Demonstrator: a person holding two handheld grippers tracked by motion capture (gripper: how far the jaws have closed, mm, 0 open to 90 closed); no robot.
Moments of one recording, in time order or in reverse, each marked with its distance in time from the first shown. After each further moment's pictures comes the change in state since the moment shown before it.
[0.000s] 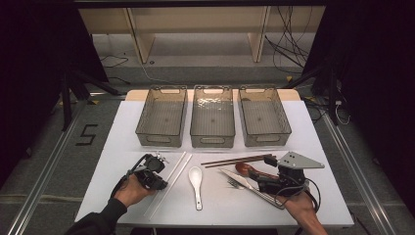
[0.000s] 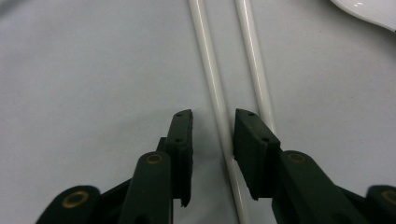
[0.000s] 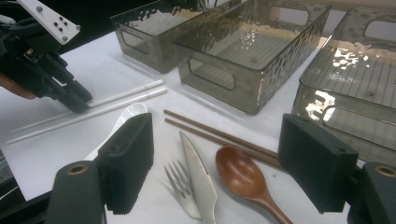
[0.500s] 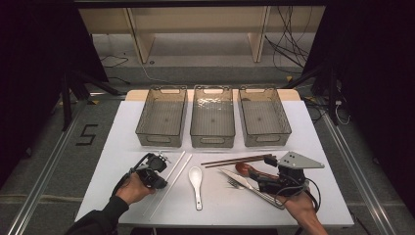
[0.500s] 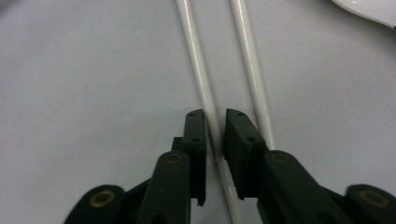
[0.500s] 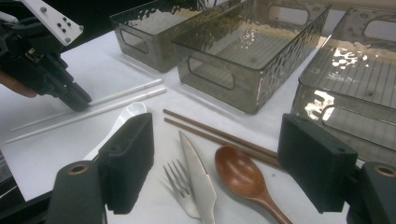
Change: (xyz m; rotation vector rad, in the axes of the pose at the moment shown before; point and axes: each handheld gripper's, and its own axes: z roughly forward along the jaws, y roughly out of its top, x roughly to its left) left arm -0.002 0.006 0.001 0.039 -0.005 0.030; right arm 0.000 0.000 0.000 0.002 -0.002 -0.002
